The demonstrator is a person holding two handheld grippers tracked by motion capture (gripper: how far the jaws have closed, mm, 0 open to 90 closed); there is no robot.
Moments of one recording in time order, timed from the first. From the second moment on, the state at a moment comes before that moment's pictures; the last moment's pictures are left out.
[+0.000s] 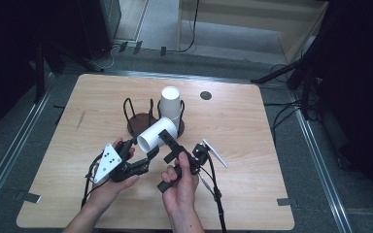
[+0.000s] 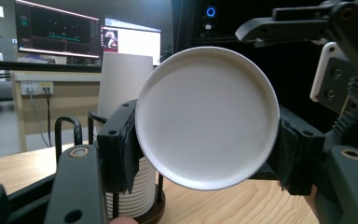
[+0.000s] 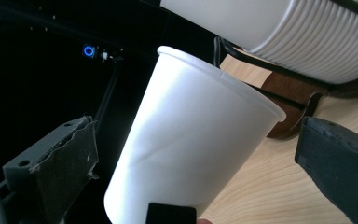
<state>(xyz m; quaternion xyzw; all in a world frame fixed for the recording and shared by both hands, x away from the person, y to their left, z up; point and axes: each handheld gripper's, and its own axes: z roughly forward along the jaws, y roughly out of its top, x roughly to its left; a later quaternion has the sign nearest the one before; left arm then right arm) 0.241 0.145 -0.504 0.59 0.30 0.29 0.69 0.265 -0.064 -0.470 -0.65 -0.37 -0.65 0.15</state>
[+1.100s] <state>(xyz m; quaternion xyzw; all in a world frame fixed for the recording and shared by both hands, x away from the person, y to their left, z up) 0.239 0.138 -0.507 0.61 0.29 0.29 0.68 0.287 -0.060 -0.489 -0.67 -0.29 -0.64 0.24</state>
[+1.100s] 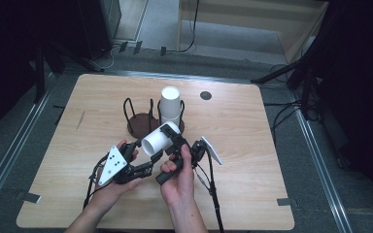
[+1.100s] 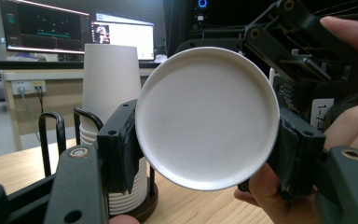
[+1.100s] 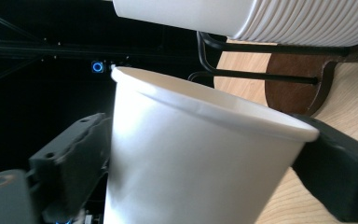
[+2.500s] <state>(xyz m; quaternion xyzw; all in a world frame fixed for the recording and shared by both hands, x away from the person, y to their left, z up) 0.236 0.152 -0.497 0.66 0.33 0.25 0.62 0.280 -0.079 -0.481 -0.61 -0.32 -0.72 0.08</state>
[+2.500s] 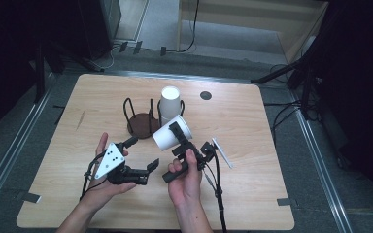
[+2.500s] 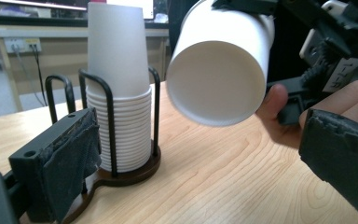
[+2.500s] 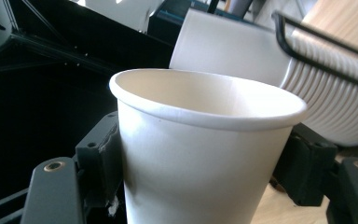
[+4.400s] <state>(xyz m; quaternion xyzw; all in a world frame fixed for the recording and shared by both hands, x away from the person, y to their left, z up) 0.253 0.235 -0.514 0.65 0.49 0.29 0.50 0.304 -0.109 -0.477 -0.50 -0.52 -0.62 -0.32</state>
